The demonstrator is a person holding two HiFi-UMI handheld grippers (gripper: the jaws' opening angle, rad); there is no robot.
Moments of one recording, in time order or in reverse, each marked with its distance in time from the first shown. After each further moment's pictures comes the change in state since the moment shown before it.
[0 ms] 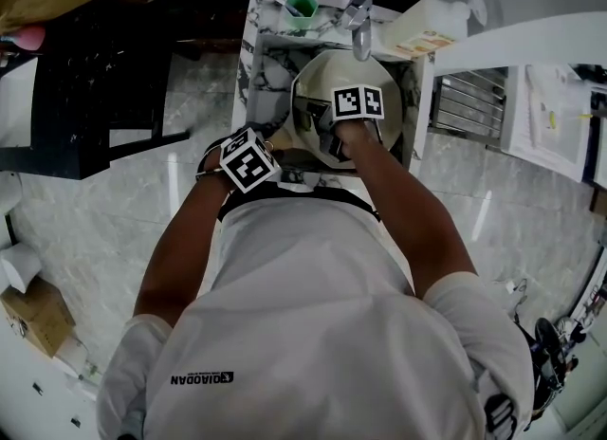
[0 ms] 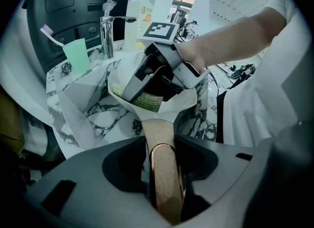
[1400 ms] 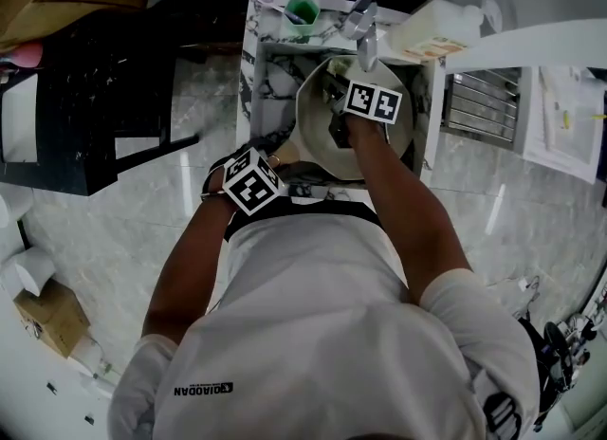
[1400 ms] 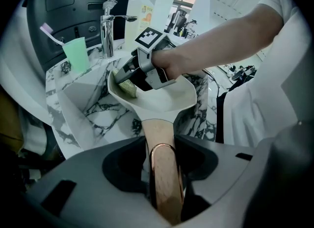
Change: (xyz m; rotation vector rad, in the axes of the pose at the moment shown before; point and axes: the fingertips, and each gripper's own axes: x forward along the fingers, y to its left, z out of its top) left arm 0.001 0.001 0.000 -0.006 0.008 -0.004; right arm -0.023 -0.064 0.095 -0.095 -0.374 -0.213
